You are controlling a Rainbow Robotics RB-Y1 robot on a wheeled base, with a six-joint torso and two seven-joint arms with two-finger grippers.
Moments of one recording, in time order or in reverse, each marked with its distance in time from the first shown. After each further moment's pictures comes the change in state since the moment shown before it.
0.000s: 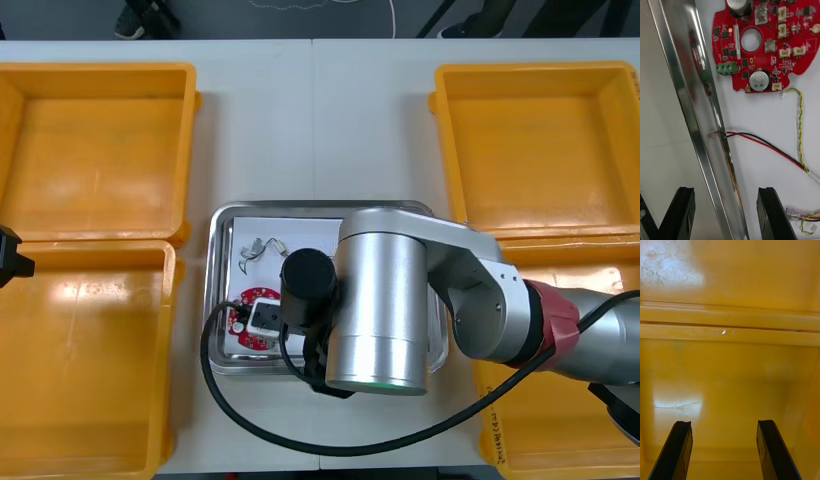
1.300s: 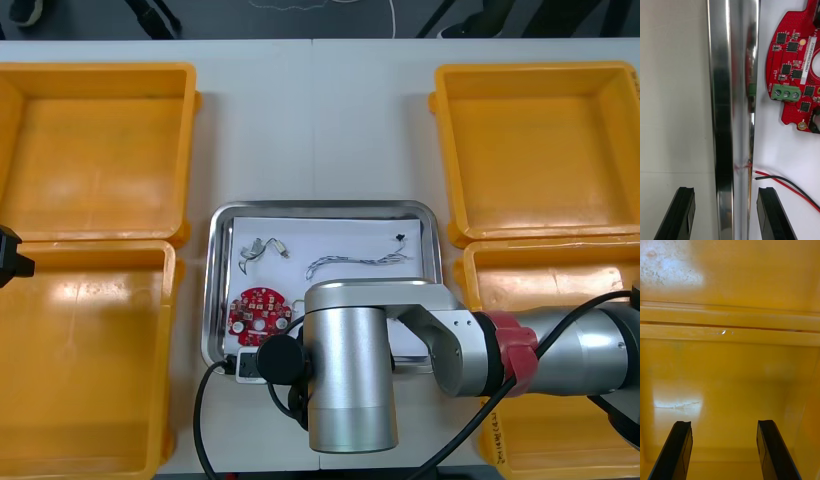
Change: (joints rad) right arm -0.044 0.024 0.236 0.096 0.116 -0.166 0.050; left arm 0.000 0.000 0.000 0.000 0.000 0.000 0.000
